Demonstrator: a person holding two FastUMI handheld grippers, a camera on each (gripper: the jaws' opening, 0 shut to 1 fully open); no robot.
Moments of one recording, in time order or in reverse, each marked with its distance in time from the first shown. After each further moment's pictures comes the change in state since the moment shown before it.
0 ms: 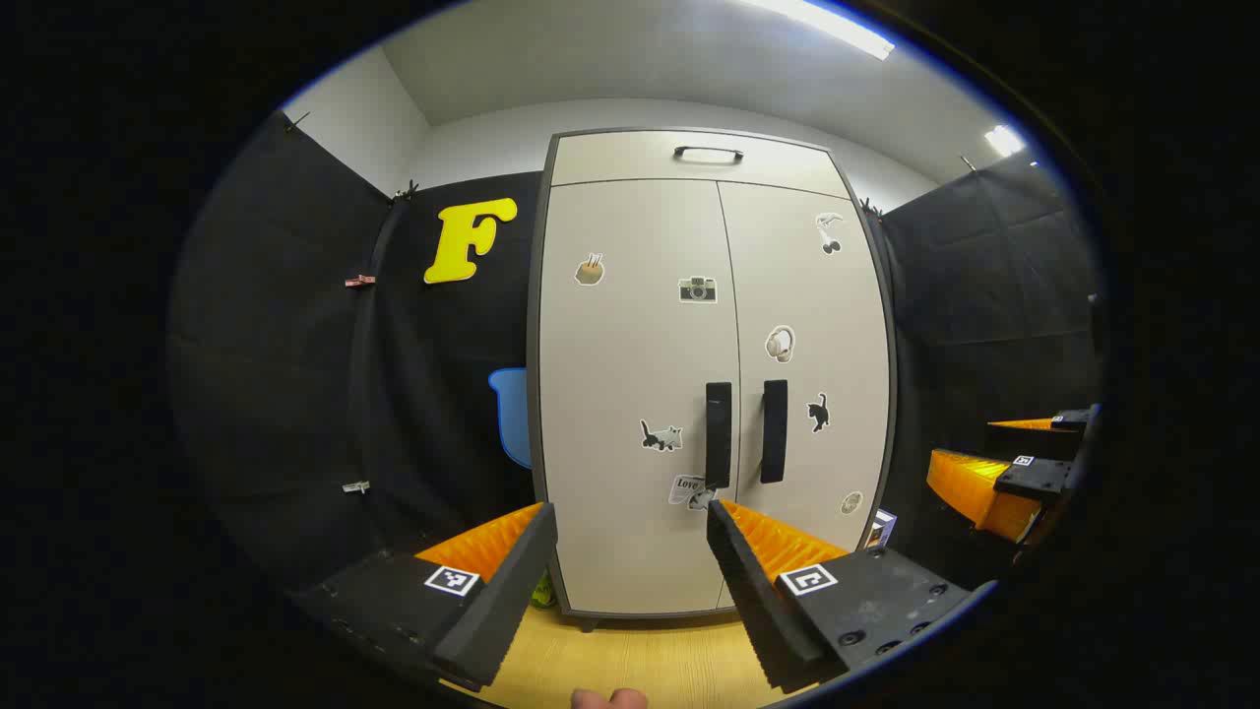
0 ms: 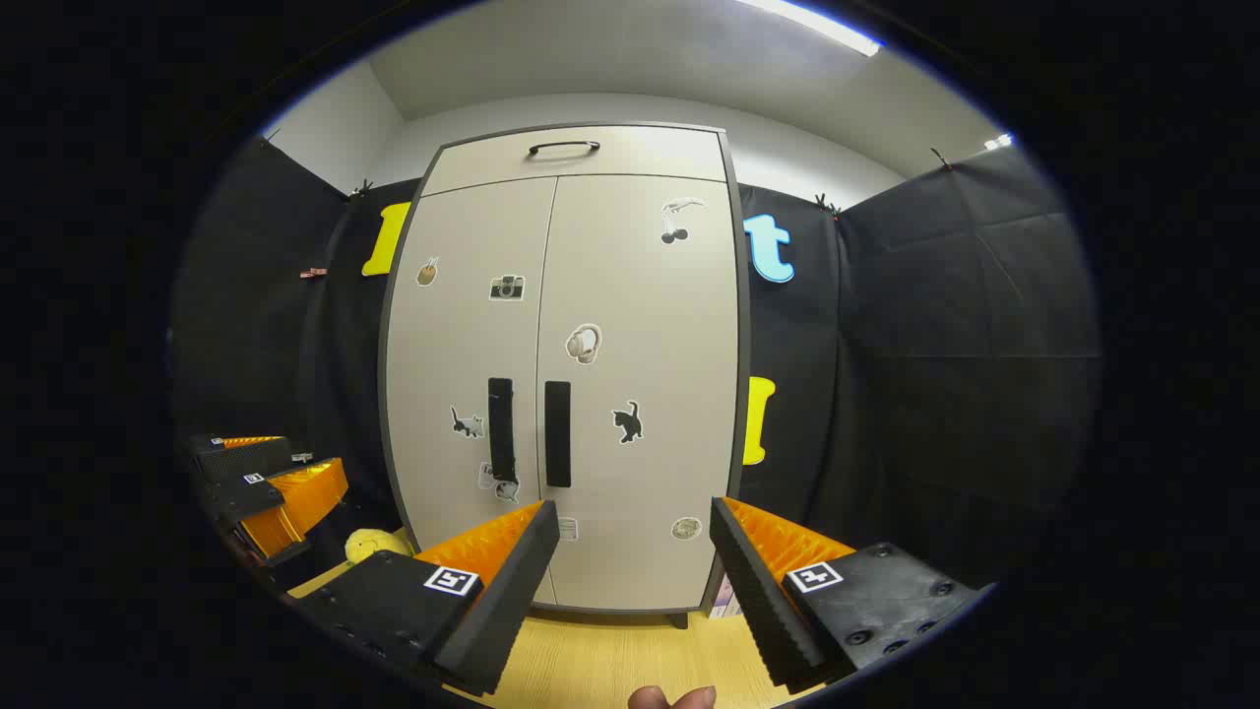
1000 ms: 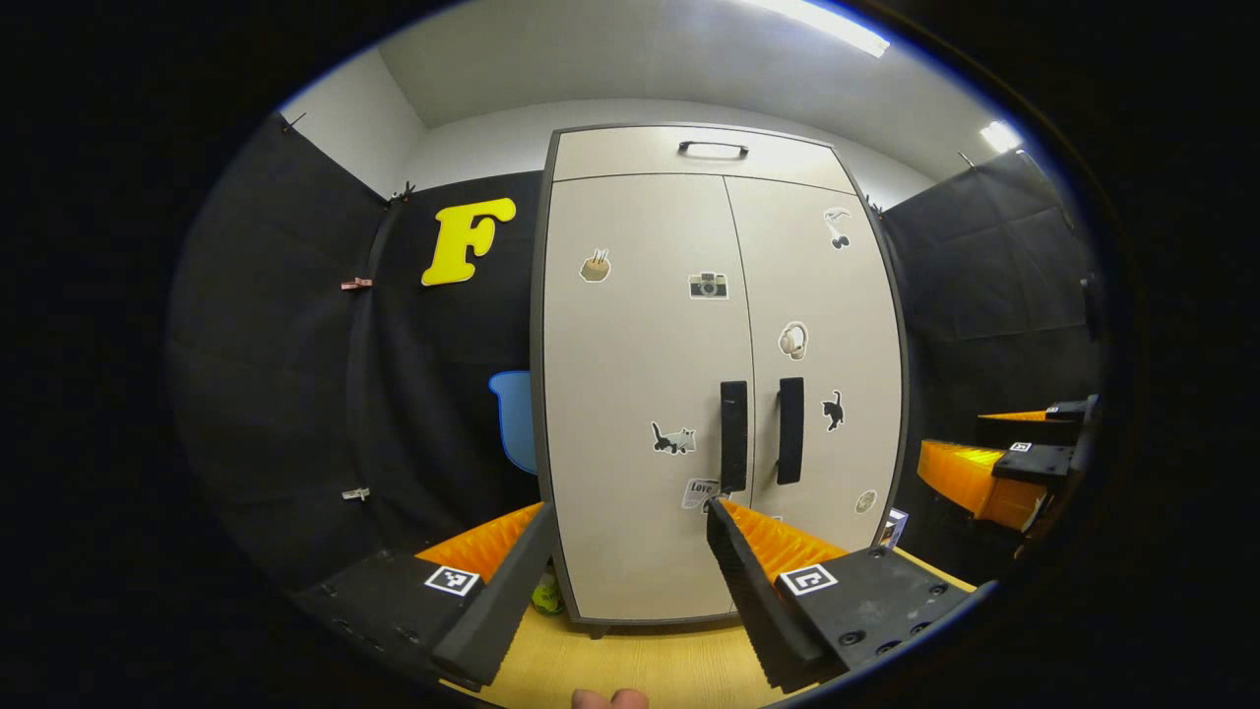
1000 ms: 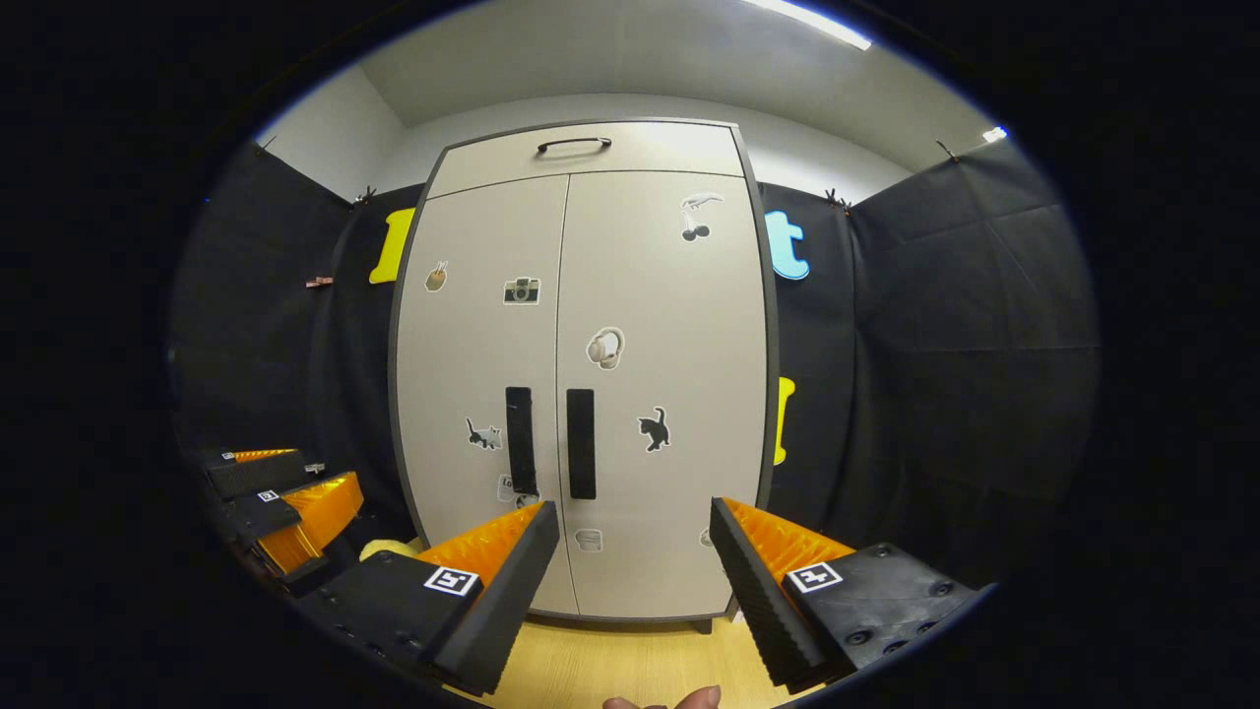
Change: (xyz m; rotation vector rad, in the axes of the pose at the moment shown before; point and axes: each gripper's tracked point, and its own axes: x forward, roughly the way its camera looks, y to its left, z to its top) left arm 0.020 0.016 -0.005 0.018 -0.007 -0.002; right arm 0.028 0.030 0.001 0.036 -0.002 0.046
